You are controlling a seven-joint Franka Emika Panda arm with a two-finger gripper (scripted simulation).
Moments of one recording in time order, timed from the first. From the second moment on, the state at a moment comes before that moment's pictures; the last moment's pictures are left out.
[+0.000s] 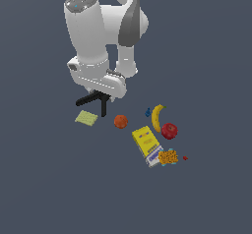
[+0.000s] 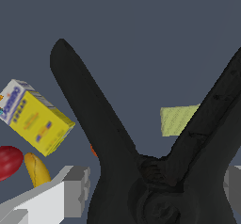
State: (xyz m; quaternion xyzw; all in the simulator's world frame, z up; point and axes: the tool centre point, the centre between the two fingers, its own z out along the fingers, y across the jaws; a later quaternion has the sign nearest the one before) arm -0.044 -0.095 0.250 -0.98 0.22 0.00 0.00
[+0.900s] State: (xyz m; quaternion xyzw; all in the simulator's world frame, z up) arm -0.110 -0.075 0.375 -0.98 0.22 0.00 0.00
